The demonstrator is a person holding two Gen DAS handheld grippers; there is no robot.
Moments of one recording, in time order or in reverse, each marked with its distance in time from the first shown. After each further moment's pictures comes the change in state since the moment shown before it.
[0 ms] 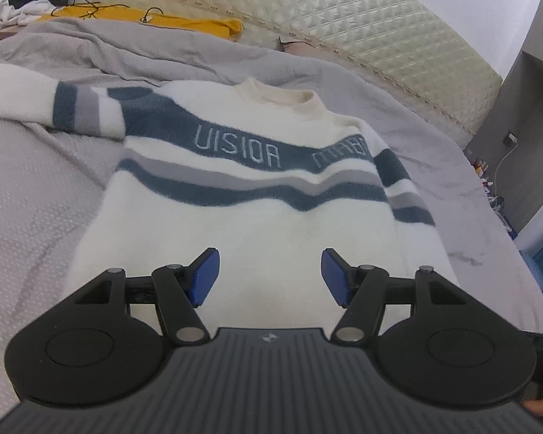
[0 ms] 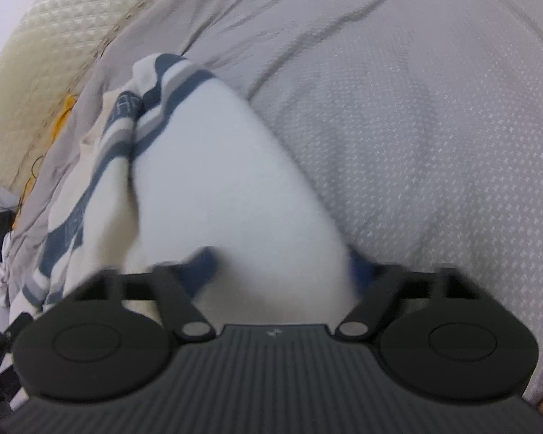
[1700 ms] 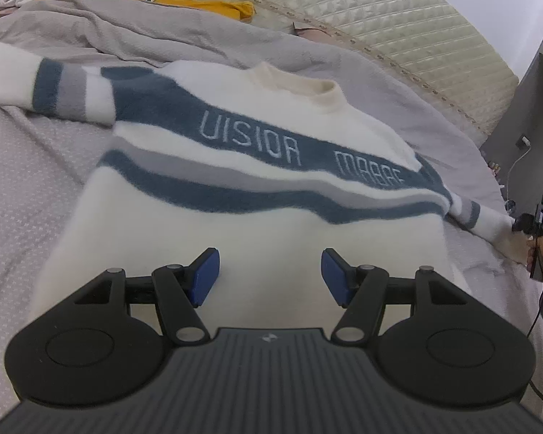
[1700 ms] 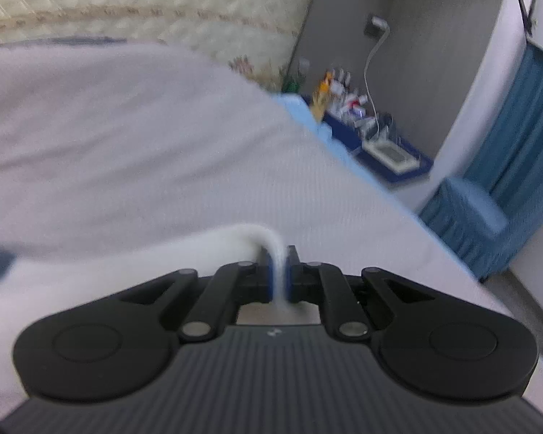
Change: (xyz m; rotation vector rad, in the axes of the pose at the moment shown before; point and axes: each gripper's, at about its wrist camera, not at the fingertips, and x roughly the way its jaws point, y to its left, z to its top) left arm 0.069 0.021 0.012 -0.035 0.026 0.002; right arm 0.167 -0.065 0.357 -0.479 -0.378 -0.583
